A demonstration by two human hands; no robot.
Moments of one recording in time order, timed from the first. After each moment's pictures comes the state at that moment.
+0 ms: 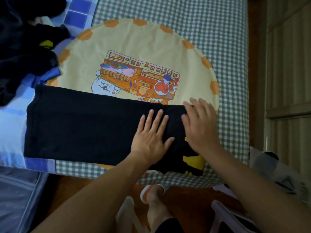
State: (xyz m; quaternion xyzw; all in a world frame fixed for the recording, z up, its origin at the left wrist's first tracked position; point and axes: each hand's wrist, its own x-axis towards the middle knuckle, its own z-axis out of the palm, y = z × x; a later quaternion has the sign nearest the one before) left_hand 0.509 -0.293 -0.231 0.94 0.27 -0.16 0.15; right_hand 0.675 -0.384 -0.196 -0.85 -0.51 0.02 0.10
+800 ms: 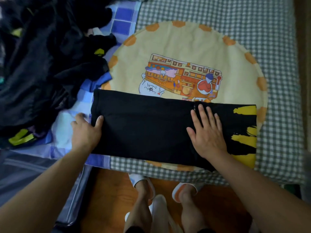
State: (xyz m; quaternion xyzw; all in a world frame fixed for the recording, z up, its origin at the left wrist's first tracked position) left_hand 0.272 -0.093 -0.213 0.62 0.73 -0.02 0.30; right_hand 0.567 -0.338 -0.248 -0.86 -0.50 0.11 -0.06
